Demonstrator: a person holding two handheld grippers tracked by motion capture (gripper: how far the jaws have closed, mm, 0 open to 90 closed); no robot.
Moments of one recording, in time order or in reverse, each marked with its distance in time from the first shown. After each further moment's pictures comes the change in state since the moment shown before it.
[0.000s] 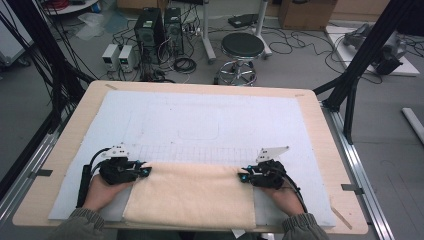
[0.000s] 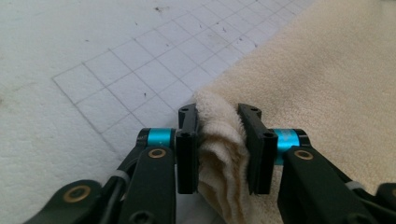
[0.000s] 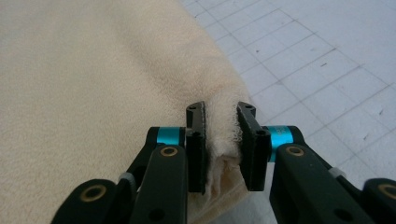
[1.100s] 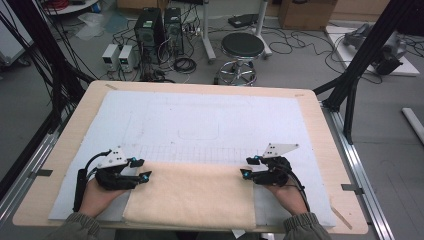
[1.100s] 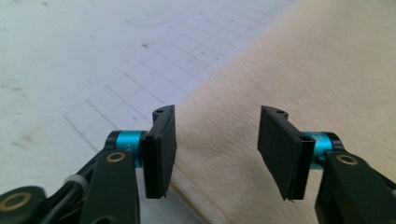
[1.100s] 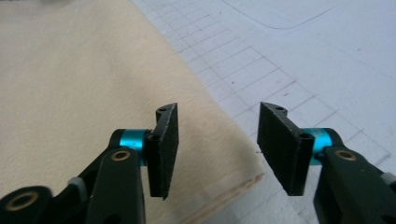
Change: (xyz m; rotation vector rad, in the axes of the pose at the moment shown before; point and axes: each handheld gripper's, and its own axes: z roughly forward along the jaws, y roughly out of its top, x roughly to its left) left arm -0.020 0.008 -0.019 -0.084 0.061 0.121; right arm -0.006 0.007 -0.015 -0.093 -0.048 0.005
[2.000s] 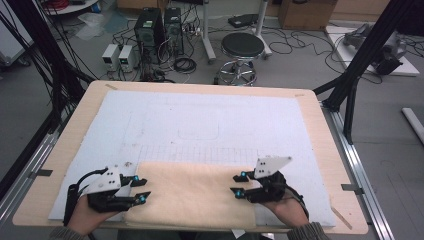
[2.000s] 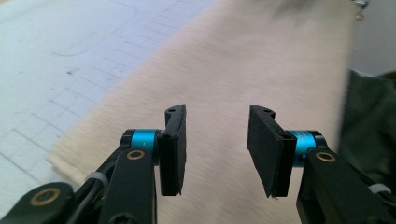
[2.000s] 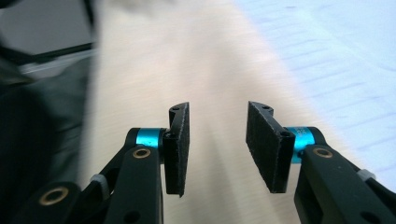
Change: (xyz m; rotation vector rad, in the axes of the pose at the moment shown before) left arm -0.045 0.000 -0.028 -0.019 -0.142 0.132; right arm 0.056 0.013 -0.009 0.012 0.165 -0.180
